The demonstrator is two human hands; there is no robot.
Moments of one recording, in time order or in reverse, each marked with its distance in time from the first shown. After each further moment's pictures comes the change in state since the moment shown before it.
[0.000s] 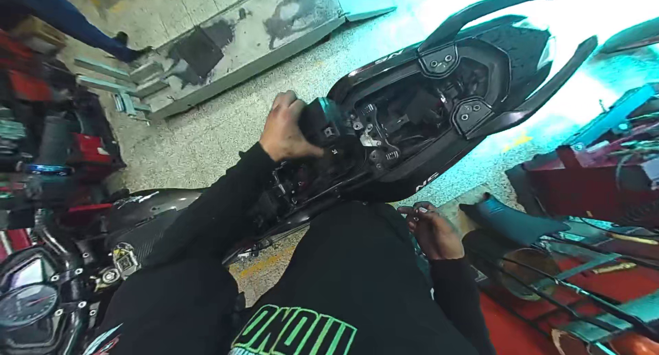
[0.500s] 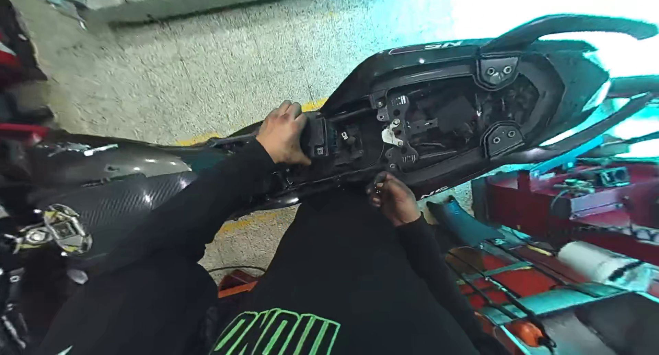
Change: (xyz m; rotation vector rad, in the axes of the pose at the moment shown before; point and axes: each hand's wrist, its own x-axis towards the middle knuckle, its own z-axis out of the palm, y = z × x) left_hand -0.059 -0.076 0.048 0.062 -0.236 -0.063; right_hand 0.085 0.007 0.103 -0.216 -0.242 0.243
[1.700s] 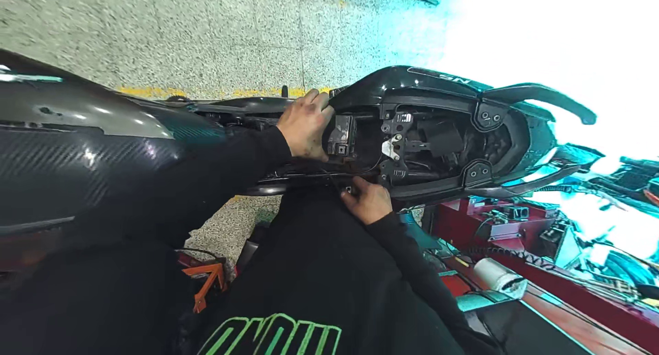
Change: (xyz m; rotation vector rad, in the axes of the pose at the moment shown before) left_hand 0.014 0.019 0.010 -0.145 0.090 0.011; right_hand 0.018 -0.025 0.058 -1.791 0.020 0.055
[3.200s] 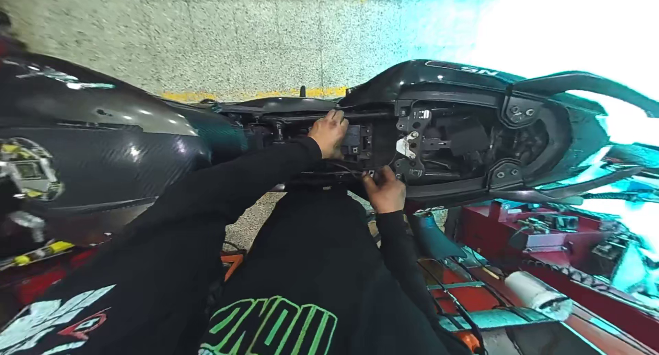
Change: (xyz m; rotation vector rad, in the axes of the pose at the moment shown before) left_hand 0.024 -0.005 0.094 0.049 -0.173 -0.217; right_hand 0.021 0.027 0.036 0.292 0.353 0.166
